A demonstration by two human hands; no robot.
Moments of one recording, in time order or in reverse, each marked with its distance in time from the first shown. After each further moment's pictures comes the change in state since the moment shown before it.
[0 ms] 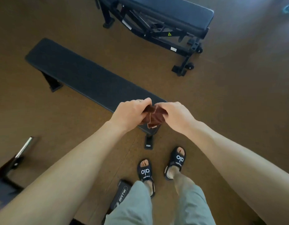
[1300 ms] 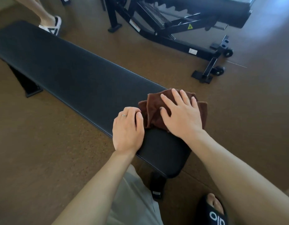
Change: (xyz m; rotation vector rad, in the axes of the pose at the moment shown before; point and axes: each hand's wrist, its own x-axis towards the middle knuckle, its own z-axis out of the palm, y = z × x) left_hand 0.134 -0.195 0.403 -0.222 0.660 -0.443; right_hand 0.287 0.201 0.296 -0.383 0.322 0.039
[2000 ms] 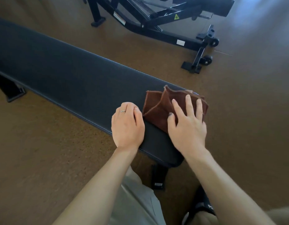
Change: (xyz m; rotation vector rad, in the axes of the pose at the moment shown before) left_hand -0.004 -0.007 0.004 -0.016 0.032 0.016; right_hand -0.073 -0.025 0.013 0.255 0.081 0.388
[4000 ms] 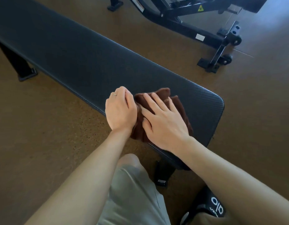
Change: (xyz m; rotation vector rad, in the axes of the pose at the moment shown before) left_hand 0.049 -0.046 -0.013 -0.019 0.099 -0.147; right_hand 0.010 -0.072 0.022 -0.223 -0.150 -0.718
